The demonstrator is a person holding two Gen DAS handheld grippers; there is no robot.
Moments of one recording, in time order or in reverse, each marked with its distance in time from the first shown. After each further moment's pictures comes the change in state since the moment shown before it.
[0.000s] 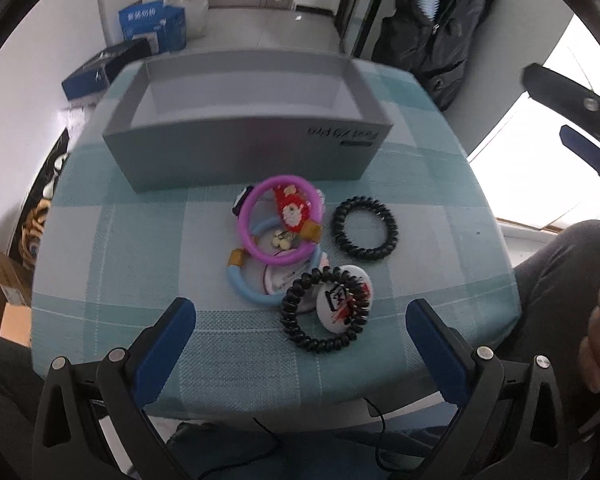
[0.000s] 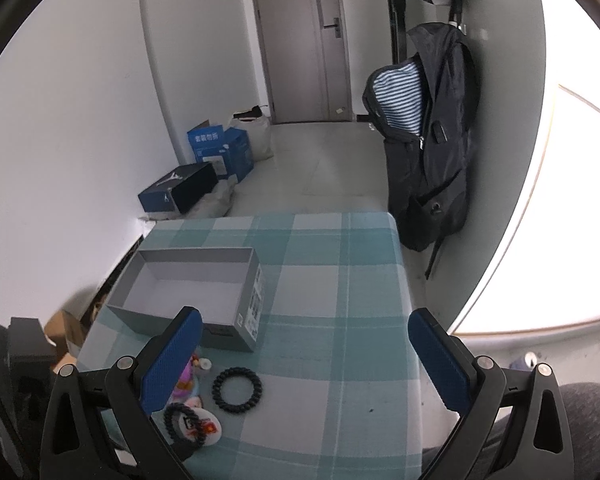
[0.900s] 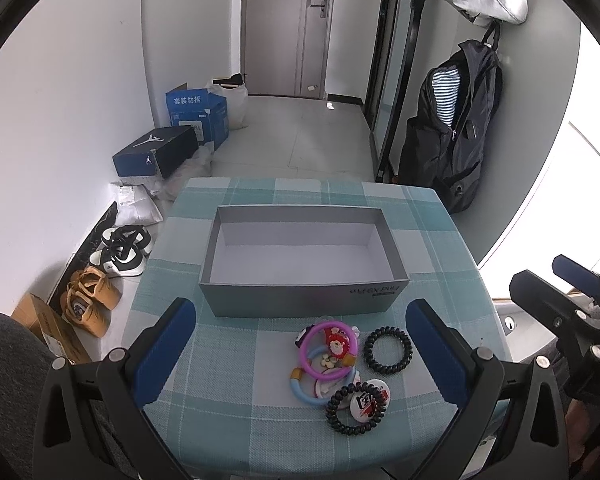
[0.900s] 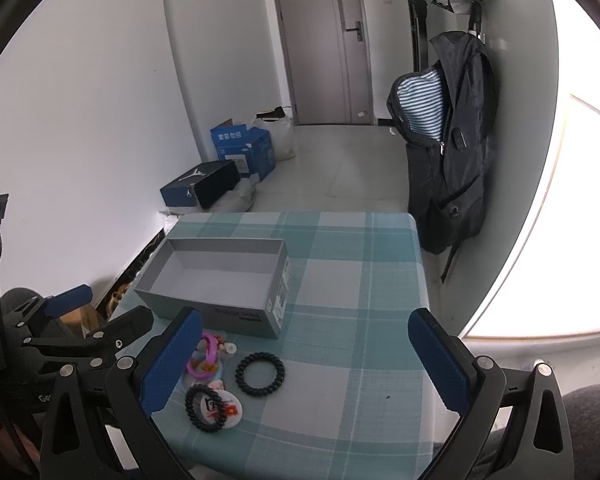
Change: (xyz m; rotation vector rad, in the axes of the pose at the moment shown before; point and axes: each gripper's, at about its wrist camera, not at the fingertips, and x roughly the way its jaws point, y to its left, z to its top) left arm -0.069 0.008 0.029 -0.010 -0.373 0.133; right arm -0.018 0.011 -0.010 -0.030 -0.013 0.070
